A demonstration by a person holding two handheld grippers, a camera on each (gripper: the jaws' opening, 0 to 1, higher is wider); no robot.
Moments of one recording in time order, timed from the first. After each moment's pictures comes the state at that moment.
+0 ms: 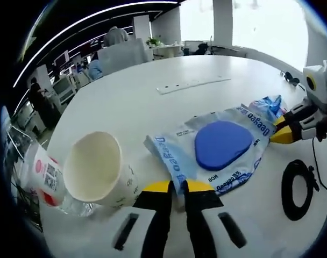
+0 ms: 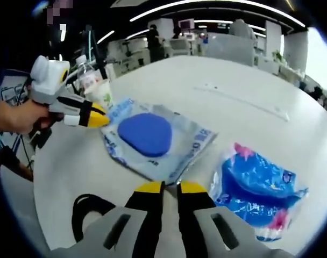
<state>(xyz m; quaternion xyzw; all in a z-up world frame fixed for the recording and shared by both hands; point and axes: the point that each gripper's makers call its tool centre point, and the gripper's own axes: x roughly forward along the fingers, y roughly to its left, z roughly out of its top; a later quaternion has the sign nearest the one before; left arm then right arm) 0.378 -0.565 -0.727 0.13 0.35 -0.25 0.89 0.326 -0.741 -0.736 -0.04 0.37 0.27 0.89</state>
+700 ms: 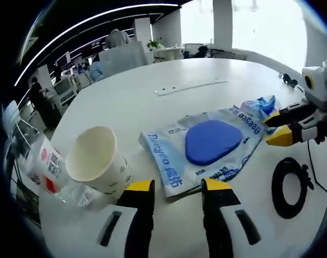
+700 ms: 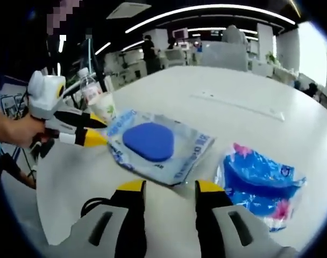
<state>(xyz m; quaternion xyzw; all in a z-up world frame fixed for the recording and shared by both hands) 0.354 -0.569 -0.723 0.13 0.34 -0.26 0.89 0.317 -0.740 -0.722 -0.01 0.34 0.26 0.90</state>
